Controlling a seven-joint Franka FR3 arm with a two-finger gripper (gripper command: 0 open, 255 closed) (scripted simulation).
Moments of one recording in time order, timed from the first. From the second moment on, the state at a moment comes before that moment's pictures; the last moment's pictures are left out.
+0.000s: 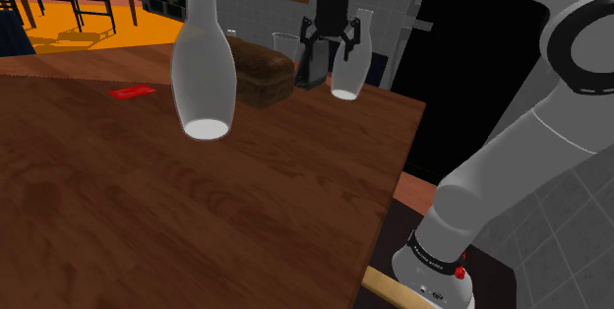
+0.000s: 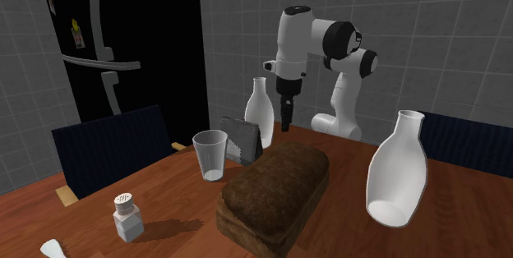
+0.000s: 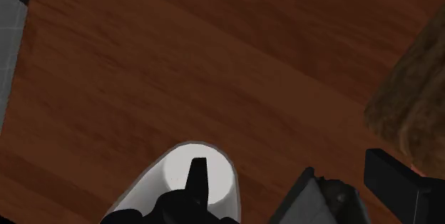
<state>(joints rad) -0.19 -0.28 0.26 -1.77 -0.06 1.42 0.92</state>
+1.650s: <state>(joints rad) -0.24 0.06 0.29 -1.43 -0.13 1.39 1.43</state>
